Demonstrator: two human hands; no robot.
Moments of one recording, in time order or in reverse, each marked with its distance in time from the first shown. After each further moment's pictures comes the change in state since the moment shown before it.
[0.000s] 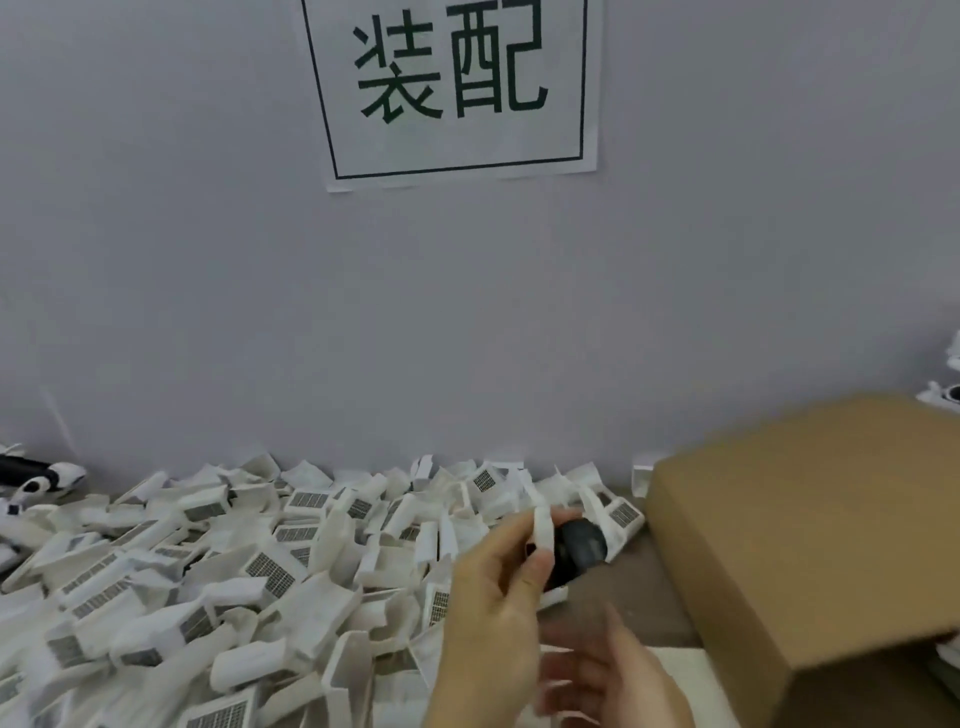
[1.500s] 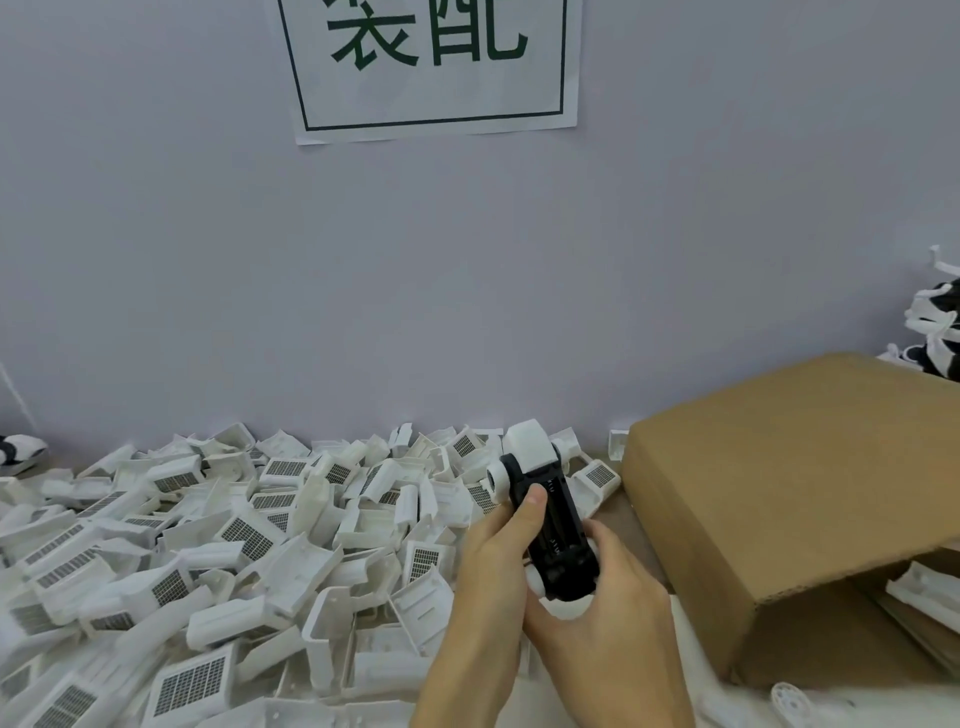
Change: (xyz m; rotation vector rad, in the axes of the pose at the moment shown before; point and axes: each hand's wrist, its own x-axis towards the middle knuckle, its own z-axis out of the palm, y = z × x) left_hand -0.006 0.001 0.022 -0.382 0.034 -0.476; right_hand -0.010 -0.001 0.007 -1.031 0.288 -0.719
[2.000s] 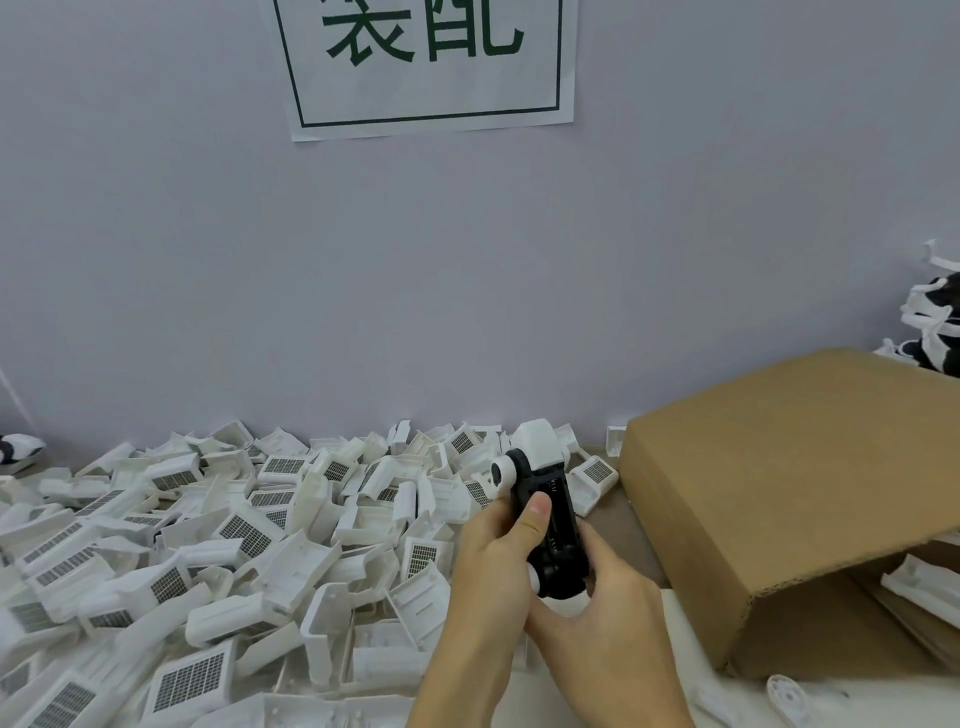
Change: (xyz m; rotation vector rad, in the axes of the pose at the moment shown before) left_hand -0.001 -0.001 -0.001 0.065 0.023 0.025; right_hand -0.002 -0.005 -0.010 0.099 -0.121 0.022
